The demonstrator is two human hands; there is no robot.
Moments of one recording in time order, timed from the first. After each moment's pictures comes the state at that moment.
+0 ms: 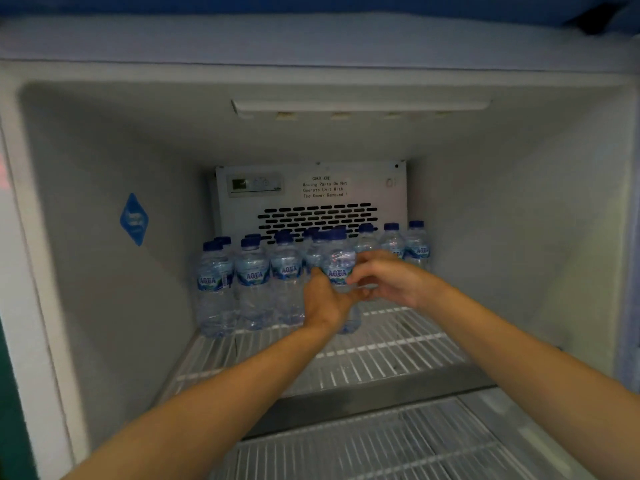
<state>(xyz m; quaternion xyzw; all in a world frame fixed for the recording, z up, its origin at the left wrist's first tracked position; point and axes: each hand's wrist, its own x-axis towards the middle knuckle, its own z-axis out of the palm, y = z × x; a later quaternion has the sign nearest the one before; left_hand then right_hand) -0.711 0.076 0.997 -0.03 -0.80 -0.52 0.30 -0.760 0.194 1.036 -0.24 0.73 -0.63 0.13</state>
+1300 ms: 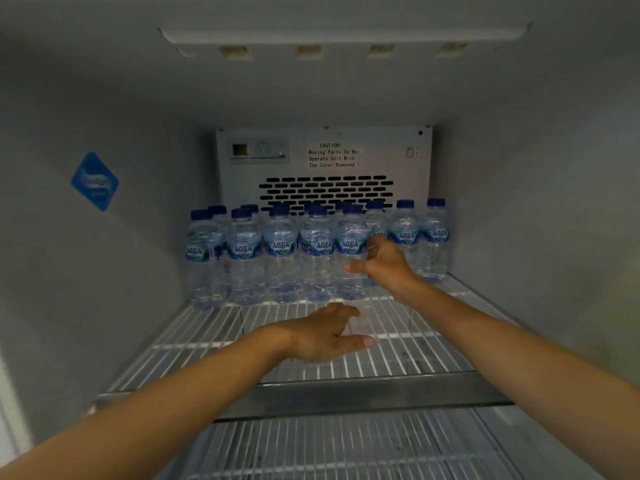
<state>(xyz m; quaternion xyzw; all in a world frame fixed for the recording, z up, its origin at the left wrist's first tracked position) -0.696 0.070 0.974 -0.10 -0.97 -0.17 -0.12 -0.829 0.188 0.993 -0.23 0.78 -0.58 -0.04</state>
